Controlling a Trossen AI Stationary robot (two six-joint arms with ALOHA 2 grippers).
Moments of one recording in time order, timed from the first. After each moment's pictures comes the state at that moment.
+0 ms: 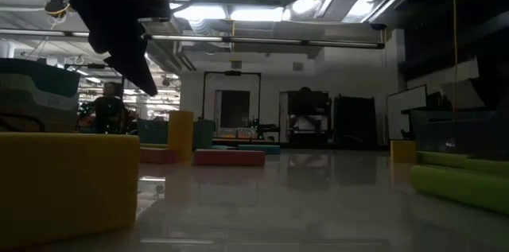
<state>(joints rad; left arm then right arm) -0.24 1.31 0.79 -0.63 -0.58 -0.49 0.59 1.85 1.58 -1.38 -0.20 0.24</state>
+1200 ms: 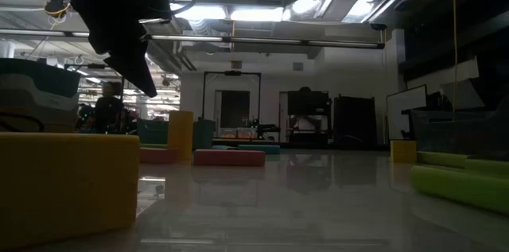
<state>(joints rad) -0.23 1.31 0.79 -0.64 -0.56 -0.48 0.80 1.88 1.58 -1.41 -0.14 0.58</state>
